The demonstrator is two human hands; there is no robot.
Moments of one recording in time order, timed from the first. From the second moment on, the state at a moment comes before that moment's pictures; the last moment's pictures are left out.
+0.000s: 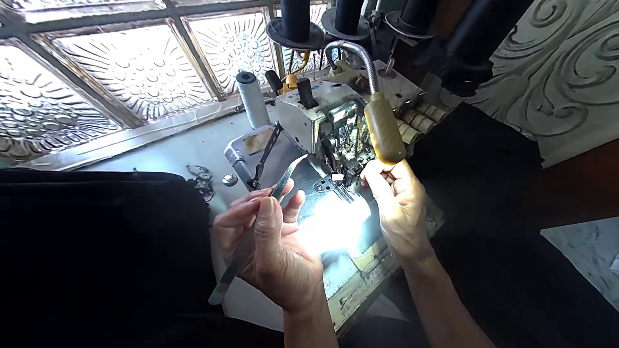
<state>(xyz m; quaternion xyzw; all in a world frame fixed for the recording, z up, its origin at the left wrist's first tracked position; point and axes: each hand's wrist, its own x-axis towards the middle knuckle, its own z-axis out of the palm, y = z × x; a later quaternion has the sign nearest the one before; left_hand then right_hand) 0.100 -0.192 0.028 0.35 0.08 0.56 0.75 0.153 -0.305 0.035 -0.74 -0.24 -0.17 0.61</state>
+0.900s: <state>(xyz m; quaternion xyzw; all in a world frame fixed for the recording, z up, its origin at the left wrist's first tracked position) 0.100 -0.192 0.028 0.35 0.05 0.56 0.75 0.160 -0.331 0.043 -0.73 -0.46 -0.23 0.46</state>
